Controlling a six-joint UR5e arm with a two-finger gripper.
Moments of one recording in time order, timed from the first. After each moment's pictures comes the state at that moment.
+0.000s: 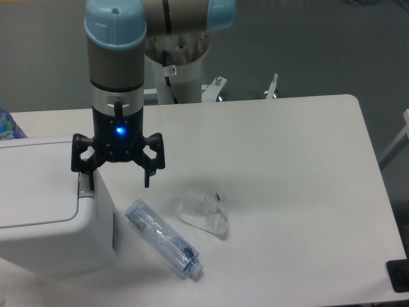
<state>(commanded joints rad) 2.18 -1.77 -1.48 -1.07 1.38 0.00</state>
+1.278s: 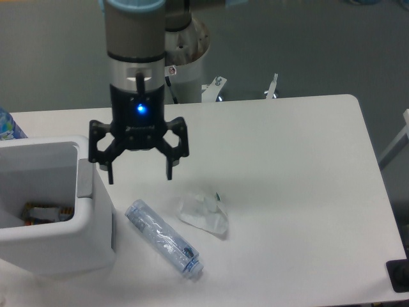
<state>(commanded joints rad) 2.30 -1.73 -1.39 -1.07 1.39 0.02</state>
